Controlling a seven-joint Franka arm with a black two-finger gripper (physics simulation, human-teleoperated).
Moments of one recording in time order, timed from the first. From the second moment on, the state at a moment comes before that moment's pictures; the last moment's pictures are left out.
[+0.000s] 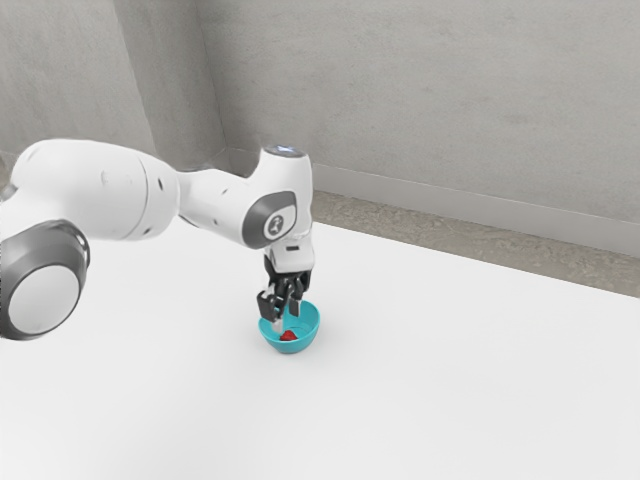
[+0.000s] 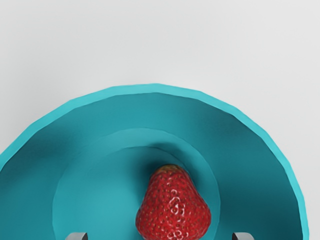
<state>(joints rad) -0.32 0.53 0.20 -1.70 -0.06 2.07 1.48</state>
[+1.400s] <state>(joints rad) -0.32 0.56 0.20 -1.70 -0.11 2.12 1.50</state>
